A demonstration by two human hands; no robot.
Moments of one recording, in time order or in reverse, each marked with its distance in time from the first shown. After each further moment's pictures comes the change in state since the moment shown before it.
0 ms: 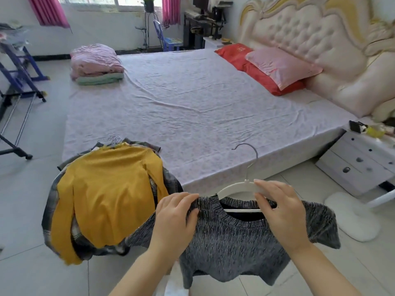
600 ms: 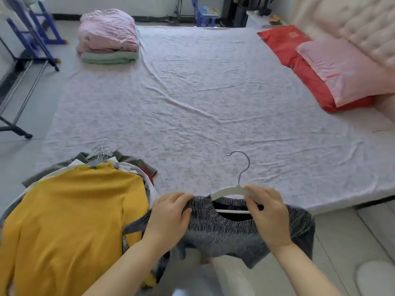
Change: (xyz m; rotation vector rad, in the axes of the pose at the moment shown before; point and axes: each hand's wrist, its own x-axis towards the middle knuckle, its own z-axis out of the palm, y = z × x) left_hand 0.310 -0.116 0.130 0.103 -0.131 -0.194; right_hand 0.285 0.172 0.216 0.118 -0.304 0.056
